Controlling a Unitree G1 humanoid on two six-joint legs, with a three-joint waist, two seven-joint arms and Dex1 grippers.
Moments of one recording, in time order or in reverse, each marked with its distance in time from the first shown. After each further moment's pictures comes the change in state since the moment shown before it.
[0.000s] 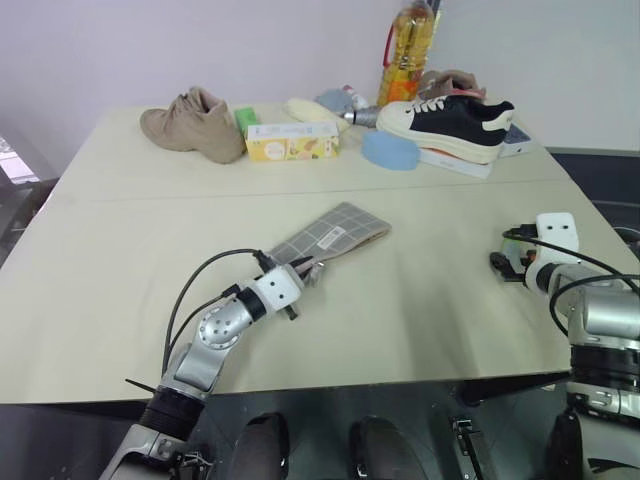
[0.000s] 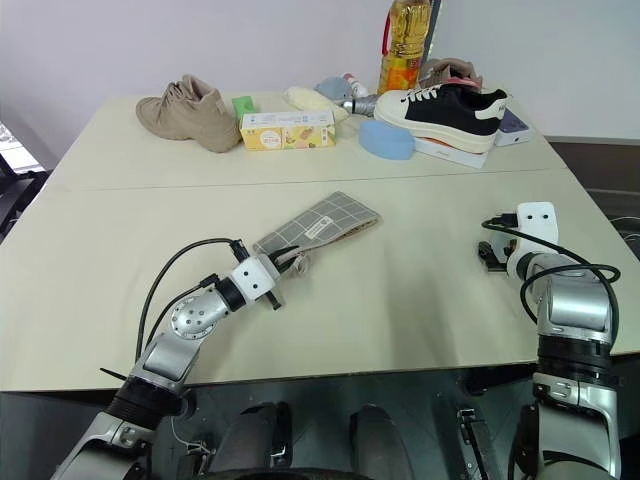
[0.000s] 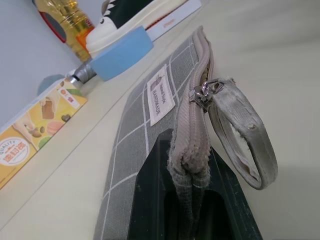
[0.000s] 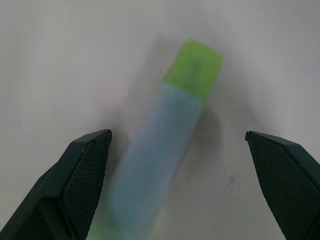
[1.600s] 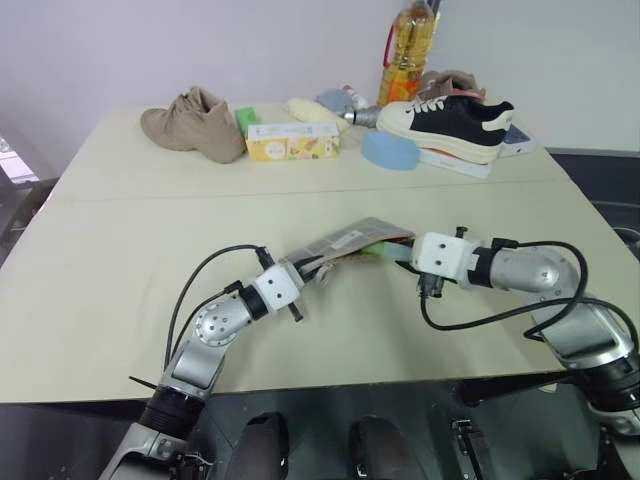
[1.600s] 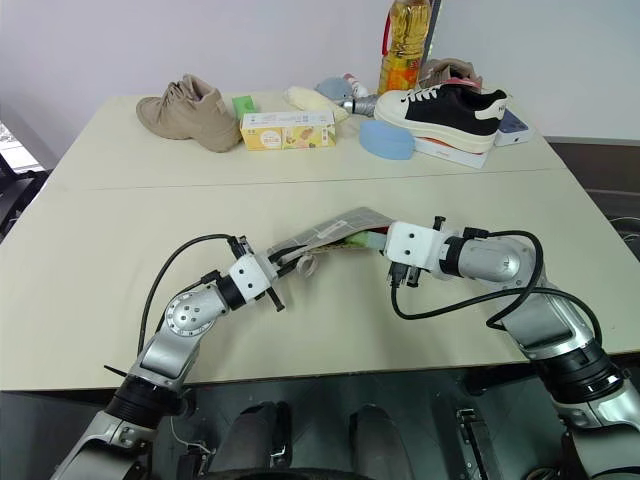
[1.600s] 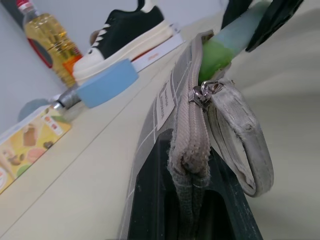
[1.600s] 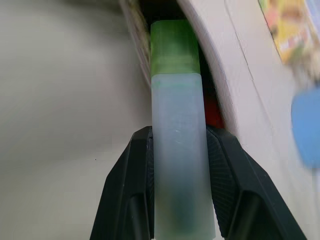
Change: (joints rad) left arm -0.004 0.003 0.001 -0.059 -0.120 -0.006 -0.128; right arm 0.048 -0.339 0.609 -0.421 -0.251 -0.783 0.624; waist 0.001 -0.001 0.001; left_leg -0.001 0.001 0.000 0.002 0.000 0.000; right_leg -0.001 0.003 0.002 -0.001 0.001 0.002
